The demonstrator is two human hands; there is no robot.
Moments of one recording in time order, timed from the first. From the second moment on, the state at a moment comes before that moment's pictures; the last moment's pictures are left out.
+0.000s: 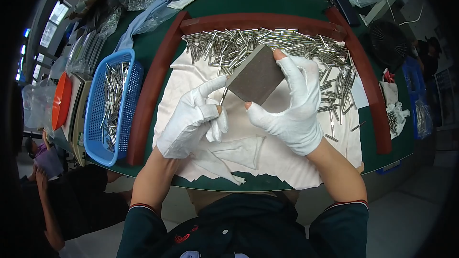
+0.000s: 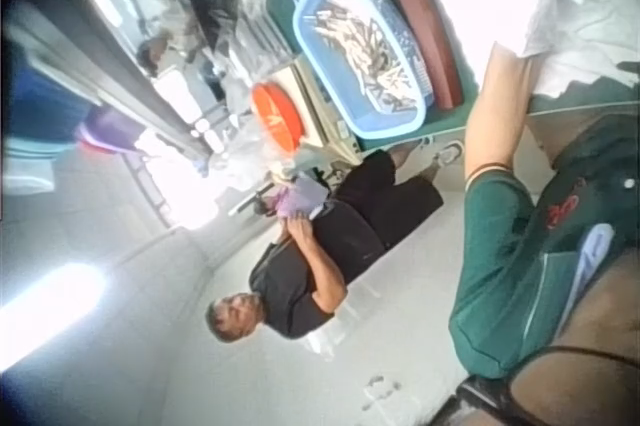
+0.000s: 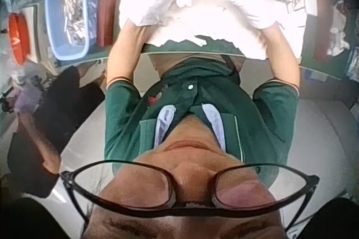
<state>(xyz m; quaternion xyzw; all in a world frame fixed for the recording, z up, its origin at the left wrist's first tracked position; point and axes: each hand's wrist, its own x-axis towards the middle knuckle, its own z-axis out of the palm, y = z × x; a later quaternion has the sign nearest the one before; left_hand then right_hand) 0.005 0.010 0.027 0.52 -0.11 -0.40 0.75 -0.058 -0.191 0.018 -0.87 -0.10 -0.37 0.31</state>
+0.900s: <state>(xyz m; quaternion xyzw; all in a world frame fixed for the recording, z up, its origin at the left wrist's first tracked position) 0.003 -0.001 0.031 0.51 -0.09 -0.45 0.72 -0.055 -0.181 0.010 -0.86 -0.15 -0.42 0.24</state>
